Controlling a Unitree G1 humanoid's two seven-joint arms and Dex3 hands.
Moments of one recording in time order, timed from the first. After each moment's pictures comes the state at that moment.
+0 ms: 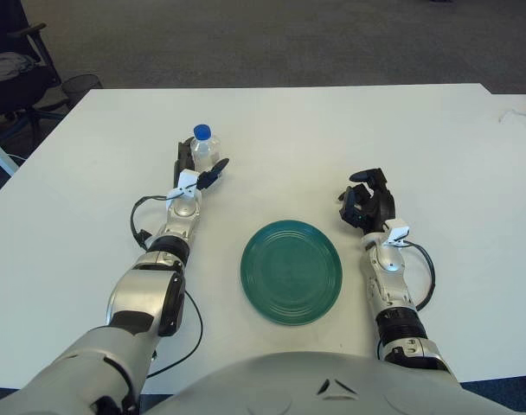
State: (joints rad) left arm -0.63 0.15 0.07 1.18 0.13 -0.42 0.30; right arm -0.12 0.09 -0.09 0.46 0.05 -0.45 -0.06
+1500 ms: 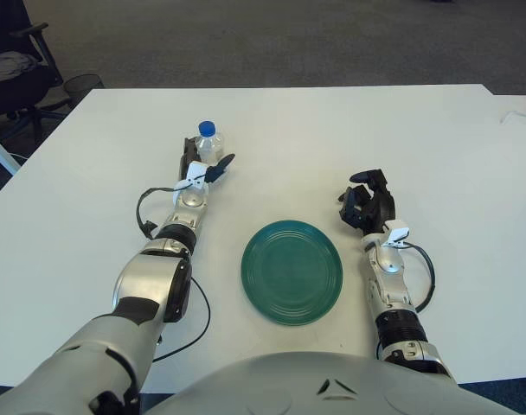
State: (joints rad) left arm -0.70 0.12 0.01 1.23 0.18 -0.36 0.36; right arm -0.10 0.10 -0.09 0.43 0.06 -0.43 -0.07
